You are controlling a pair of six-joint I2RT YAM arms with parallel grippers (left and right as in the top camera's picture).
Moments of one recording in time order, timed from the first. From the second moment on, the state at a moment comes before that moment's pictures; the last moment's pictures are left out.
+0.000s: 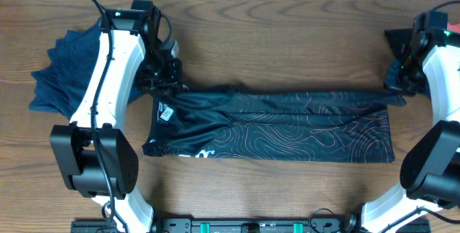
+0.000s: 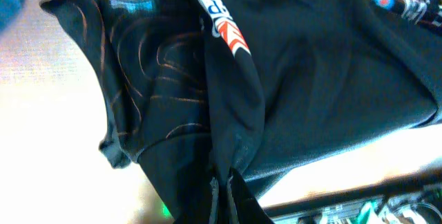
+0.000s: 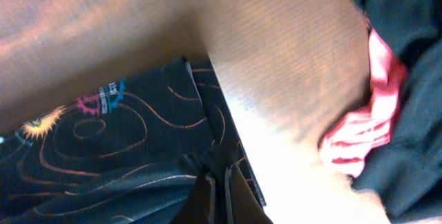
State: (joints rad) left arm -0.09 1.87 1.70 -1.49 0.23 -0.06; right arm -0.28 1.84 1.52 -1.18 0.18 0.12
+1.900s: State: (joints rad) left arm -0.19 1.87 1.55 -1.38 0.23 -0.09; right arm -0.28 1.84 1.38 -1.35 0.18 0.12
